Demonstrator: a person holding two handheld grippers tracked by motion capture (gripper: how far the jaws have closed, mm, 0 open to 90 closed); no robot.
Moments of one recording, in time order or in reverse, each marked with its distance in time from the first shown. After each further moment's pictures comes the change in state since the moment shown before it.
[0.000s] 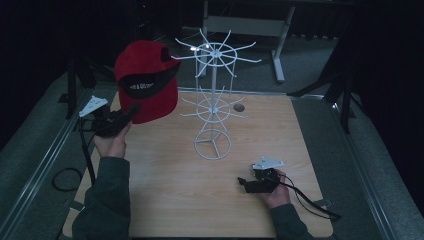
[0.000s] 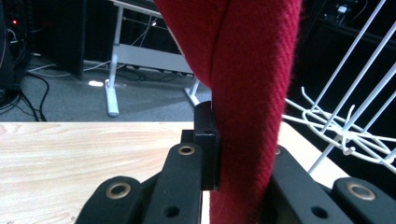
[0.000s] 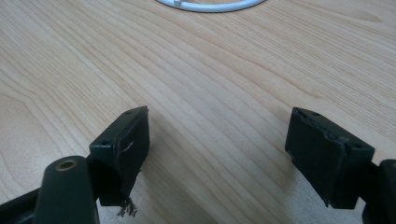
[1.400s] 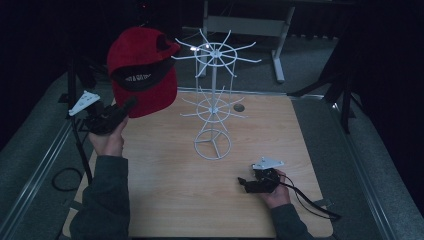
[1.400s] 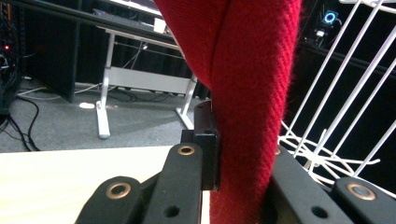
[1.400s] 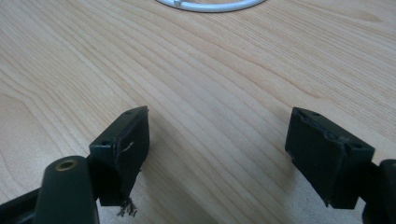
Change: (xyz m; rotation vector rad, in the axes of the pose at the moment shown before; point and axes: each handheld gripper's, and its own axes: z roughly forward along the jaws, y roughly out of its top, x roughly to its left) left arm -0.011 0.019 -0.014 -0.085 -0.040 0.010; right arm 0.000 0.000 0.000 -0.001 0.000 0.000
